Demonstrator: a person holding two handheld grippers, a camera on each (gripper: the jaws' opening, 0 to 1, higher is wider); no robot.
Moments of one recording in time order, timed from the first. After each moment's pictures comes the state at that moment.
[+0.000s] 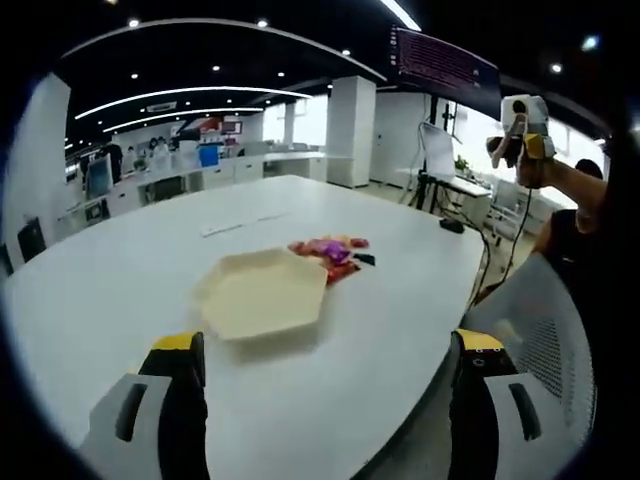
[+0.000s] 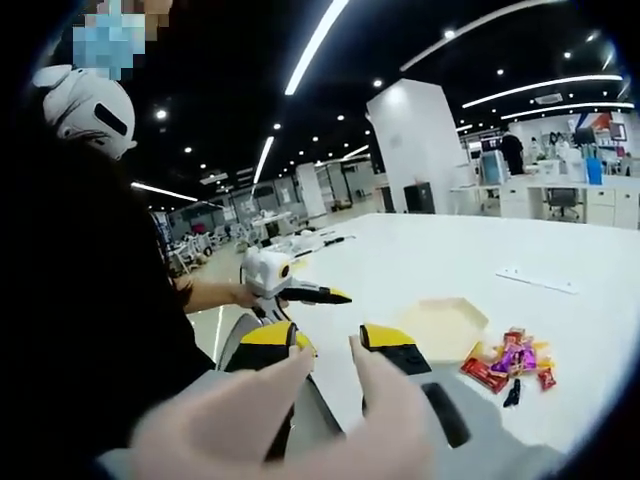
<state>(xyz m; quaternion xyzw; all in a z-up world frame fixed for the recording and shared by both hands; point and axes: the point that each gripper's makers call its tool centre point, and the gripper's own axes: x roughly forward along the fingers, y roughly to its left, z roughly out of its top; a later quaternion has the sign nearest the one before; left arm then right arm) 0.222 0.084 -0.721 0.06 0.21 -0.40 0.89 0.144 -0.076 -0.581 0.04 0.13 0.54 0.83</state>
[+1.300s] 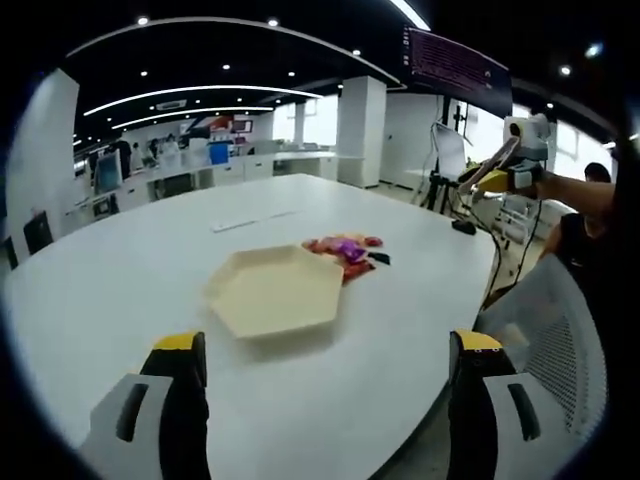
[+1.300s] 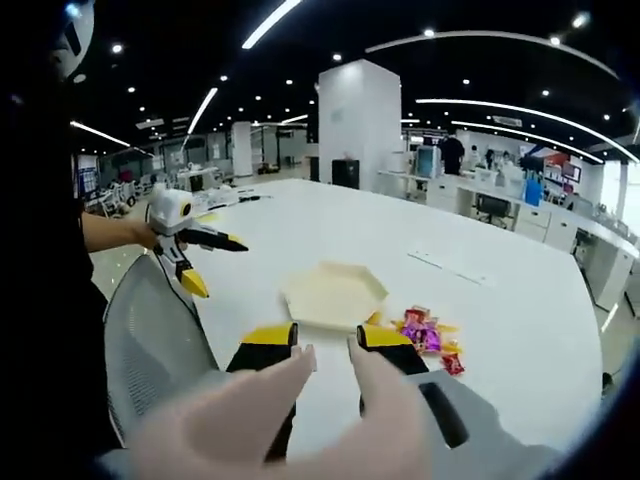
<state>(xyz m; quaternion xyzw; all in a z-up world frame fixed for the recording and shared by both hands) 0.233 0.092 -0.730 0.06 0.21 -0.38 0.90 0.216 -0.139 -0.645 -0.09 0.16 0.39 0.90</state>
